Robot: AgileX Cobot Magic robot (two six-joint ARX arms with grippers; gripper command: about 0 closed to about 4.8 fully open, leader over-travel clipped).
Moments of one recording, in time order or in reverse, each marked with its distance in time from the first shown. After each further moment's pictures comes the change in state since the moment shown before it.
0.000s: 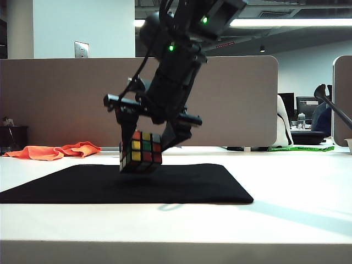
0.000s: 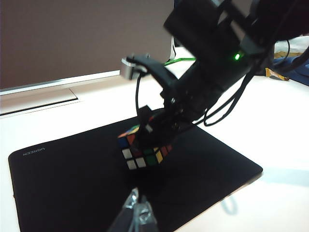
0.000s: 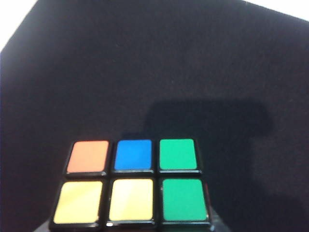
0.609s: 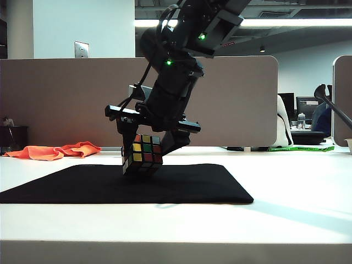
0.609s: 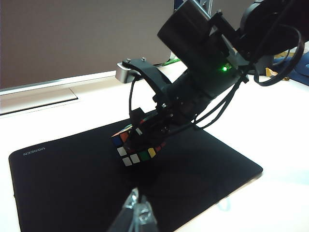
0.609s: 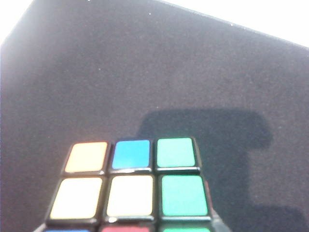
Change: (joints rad) left arm 0.000 0.000 0.000 0.000 0.000 0.000; right arm -0.016 0.046 0.010 0.079 0.035 -0.002
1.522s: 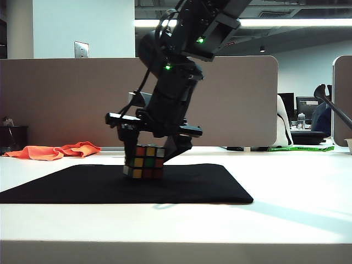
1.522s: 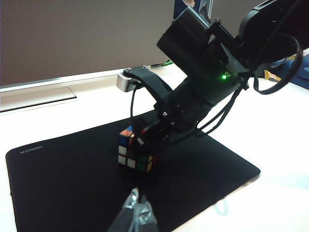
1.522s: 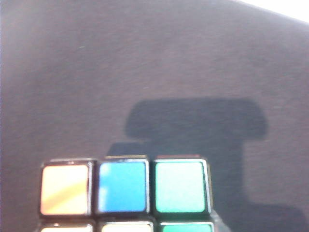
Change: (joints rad) left arm 0.000 0.000 0.000 0.000 0.000 -0.019; right arm 0.018 0.010 0.000 -0.033 0.013 0.000
